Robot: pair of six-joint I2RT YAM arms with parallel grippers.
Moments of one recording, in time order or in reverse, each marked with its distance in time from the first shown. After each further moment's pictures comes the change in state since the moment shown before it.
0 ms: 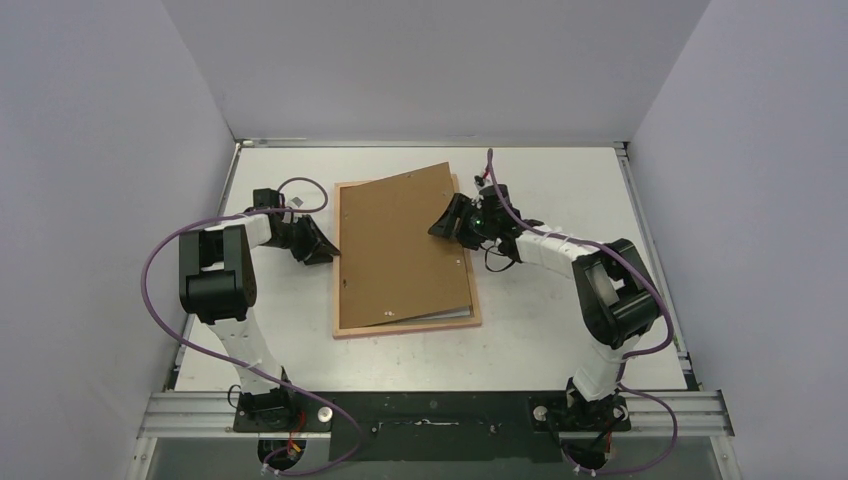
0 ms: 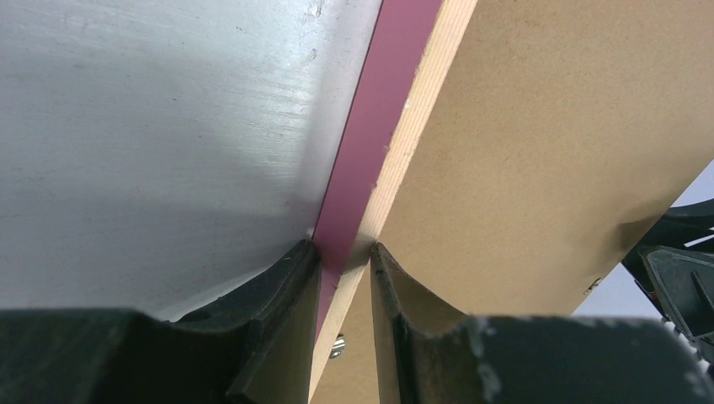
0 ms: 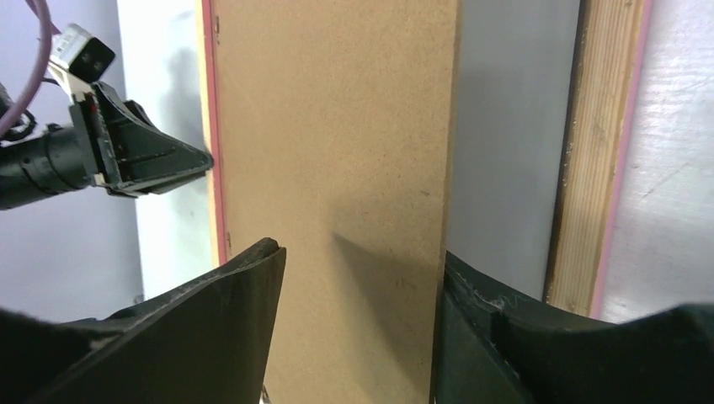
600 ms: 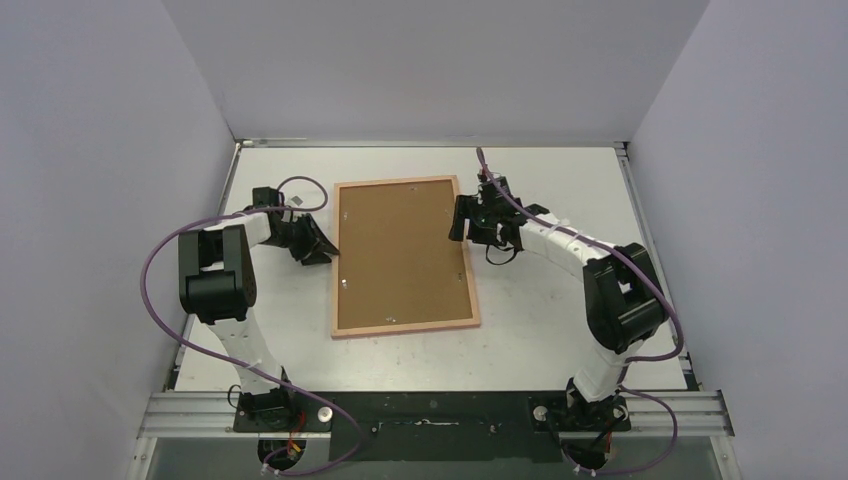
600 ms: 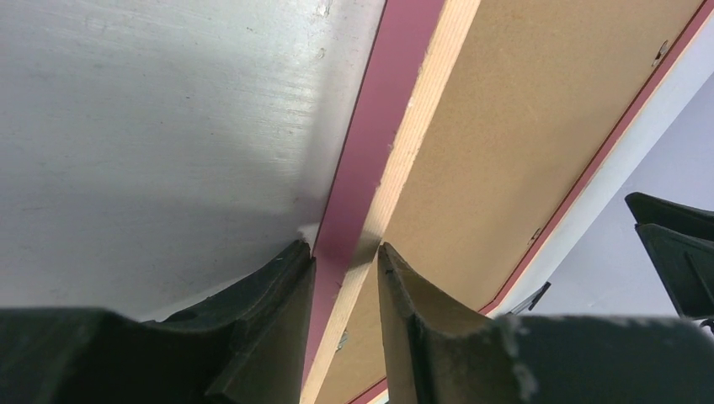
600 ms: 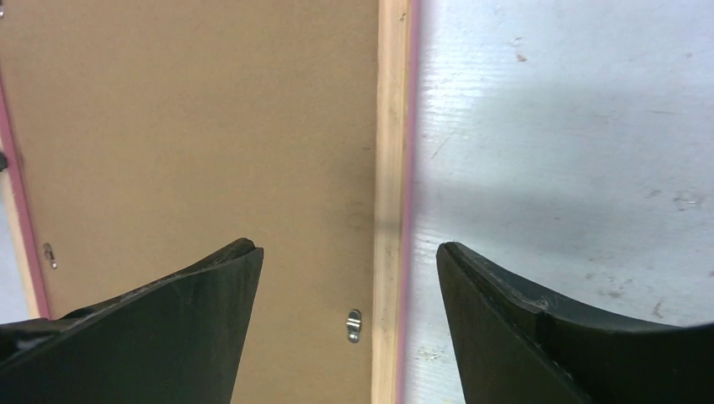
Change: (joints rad) left arm 0.001 0.000 0.016 -0.034 -0.023 0.033; right arm 0.000 -0.036 0.136 -0.411 0.254 -0.299
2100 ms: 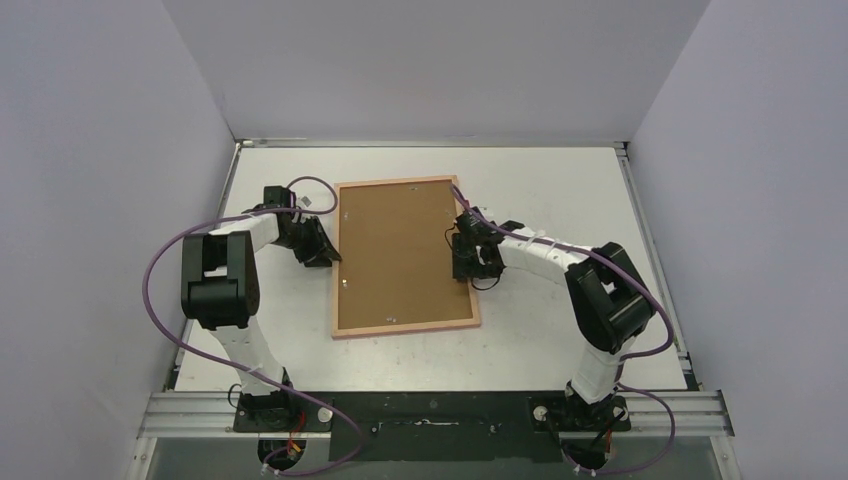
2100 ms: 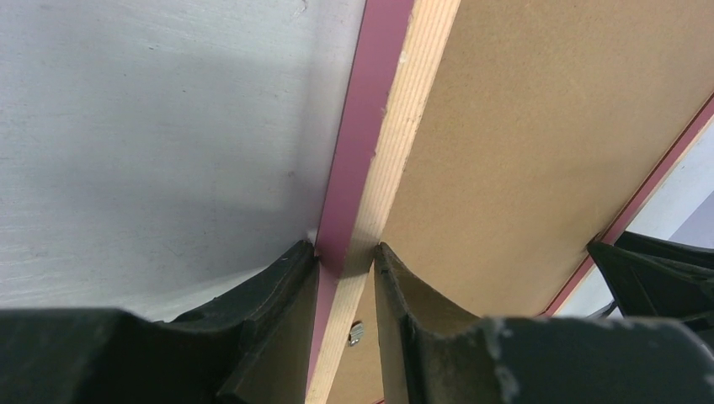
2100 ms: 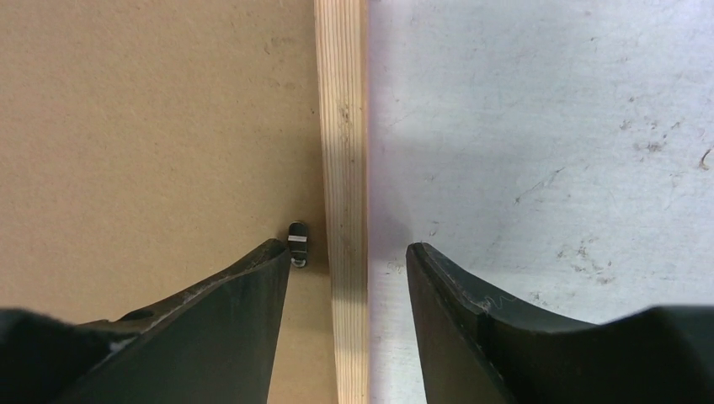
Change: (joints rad) left arm -0.071 -0.055 -0.019 -0.042 -0.140 0.050; right arm 0.137 0.039 -0.043 -0.220 0.191 0.021
